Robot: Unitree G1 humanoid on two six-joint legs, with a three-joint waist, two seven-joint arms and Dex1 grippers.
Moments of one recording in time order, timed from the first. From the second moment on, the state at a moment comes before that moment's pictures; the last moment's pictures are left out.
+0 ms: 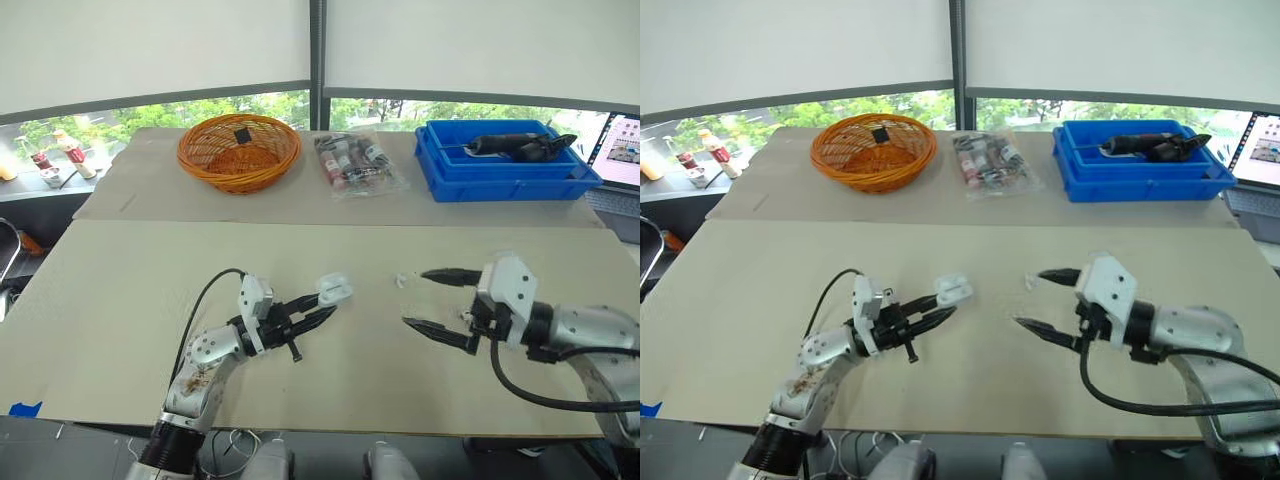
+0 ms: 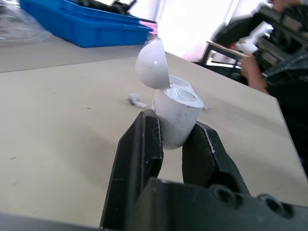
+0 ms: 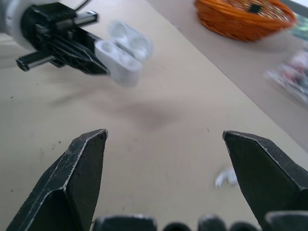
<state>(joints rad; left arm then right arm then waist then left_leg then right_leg) -0.17 0.29 -0.12 -0.03 -0.32 -0.05 -0.88 0.05 -0.73 -0.26 -0.51 0.41 0.37 0.93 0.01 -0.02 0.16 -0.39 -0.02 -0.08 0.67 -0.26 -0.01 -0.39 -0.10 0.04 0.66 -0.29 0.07</state>
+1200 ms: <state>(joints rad) -0.17 0.31 -0.09 0.00 -0.31 -0.09 -0.84 0.20 -0.58 -0.30 -0.40 0.31 0.20 0.67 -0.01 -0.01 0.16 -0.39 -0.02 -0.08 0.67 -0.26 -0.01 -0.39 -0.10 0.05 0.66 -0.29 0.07</state>
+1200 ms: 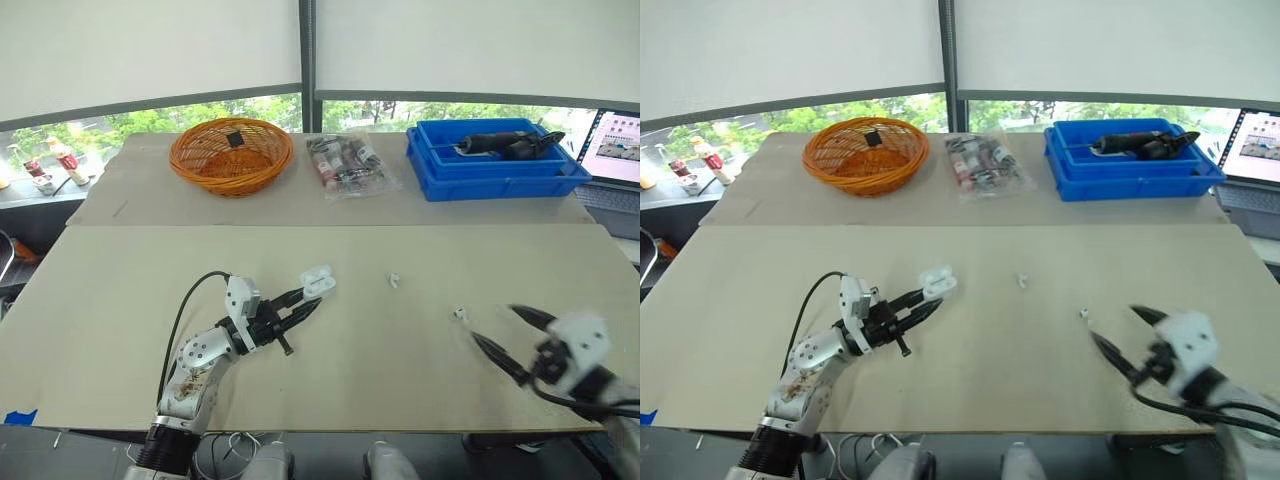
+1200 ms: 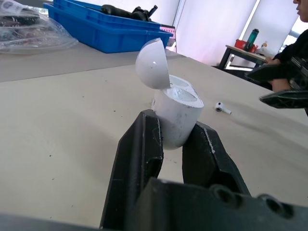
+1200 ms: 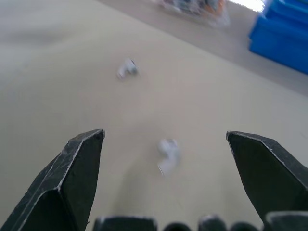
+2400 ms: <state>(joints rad) -0.16 0.31 -0.11 0.00 -0.30 -0.09 -0.83 -0.27 -0.09 0.03 -0.12 0.01 0.57 0.06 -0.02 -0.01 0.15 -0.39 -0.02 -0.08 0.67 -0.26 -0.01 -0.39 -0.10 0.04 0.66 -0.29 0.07</state>
